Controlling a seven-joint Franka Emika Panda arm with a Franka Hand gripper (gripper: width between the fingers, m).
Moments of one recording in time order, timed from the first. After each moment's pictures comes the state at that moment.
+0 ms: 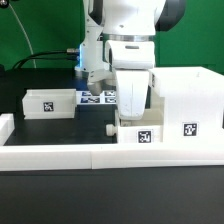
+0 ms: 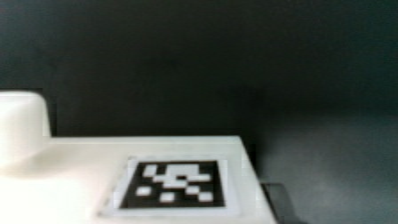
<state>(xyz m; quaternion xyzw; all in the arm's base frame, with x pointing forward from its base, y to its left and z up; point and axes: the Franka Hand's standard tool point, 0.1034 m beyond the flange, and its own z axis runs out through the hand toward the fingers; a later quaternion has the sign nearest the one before) 0.537 0.014 0.010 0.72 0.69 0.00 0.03</state>
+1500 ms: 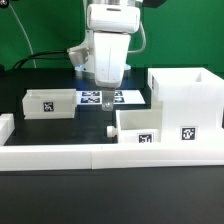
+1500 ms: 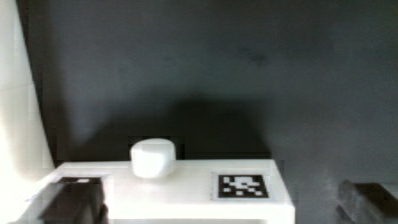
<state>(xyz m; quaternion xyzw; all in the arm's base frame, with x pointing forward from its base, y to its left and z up) 0.553 -0.024 0.061 0.73 0.68 0.01 0.06</state>
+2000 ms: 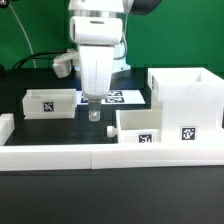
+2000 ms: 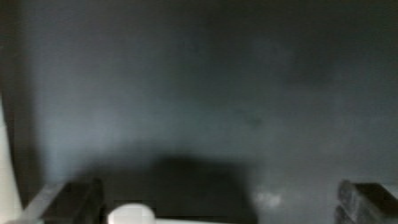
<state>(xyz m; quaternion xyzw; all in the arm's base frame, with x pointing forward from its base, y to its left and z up) 0.546 -0.054 0.040 0.70 0.72 0.02 0.03</state>
